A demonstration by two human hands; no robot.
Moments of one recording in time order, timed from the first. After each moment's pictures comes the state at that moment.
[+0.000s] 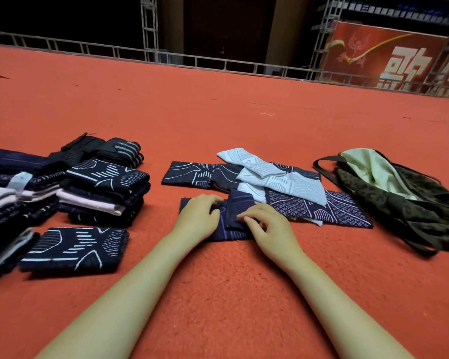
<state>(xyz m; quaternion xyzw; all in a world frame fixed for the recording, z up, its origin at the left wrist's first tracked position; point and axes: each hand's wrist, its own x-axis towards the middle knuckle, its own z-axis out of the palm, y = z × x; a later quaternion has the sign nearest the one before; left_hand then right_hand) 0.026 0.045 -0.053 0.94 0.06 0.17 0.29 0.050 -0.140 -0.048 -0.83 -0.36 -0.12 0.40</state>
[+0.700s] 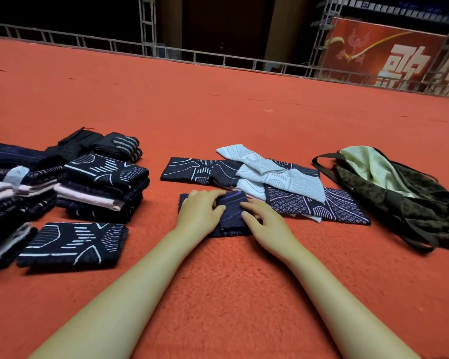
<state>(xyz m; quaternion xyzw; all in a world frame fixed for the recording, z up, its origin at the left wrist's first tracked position) 0.025 0.036 -0.049 0.94 0.07 0.20 0.26 0.059 -0.135 -0.049 -0.88 -0.30 -0.03 0.37</state>
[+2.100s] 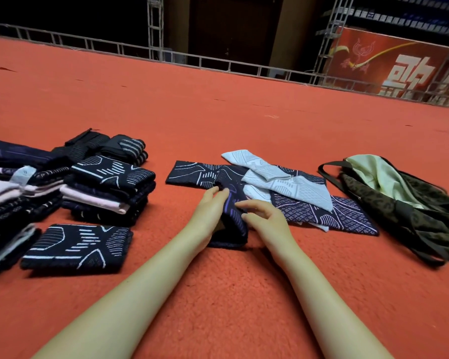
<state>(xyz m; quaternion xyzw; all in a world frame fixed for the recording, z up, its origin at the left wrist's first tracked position) 0.023 0.021 -0.031 0.62 0.17 0.11 0.76 0.043 -0.111 -0.028 -0.75 -0.23 0.05 0.62</state>
